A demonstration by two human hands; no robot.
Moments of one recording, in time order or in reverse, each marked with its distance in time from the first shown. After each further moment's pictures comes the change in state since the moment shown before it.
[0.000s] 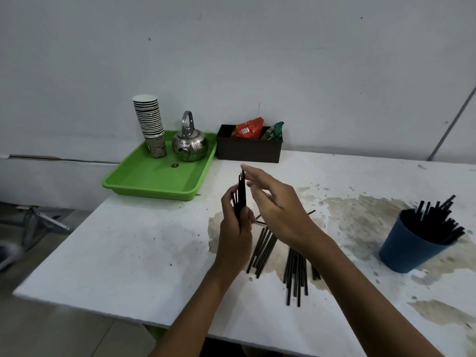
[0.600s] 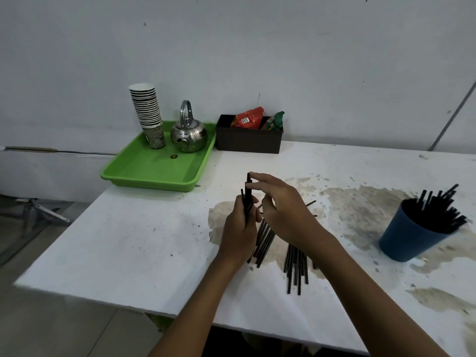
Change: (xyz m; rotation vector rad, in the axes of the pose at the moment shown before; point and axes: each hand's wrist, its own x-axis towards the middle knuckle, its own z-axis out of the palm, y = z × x) left_hand -0.006 -0.008 0.001 0.120 -0.147 -0.096; right_hand -0.007 0.032 0.000 -0.373 -0.039 -0.028
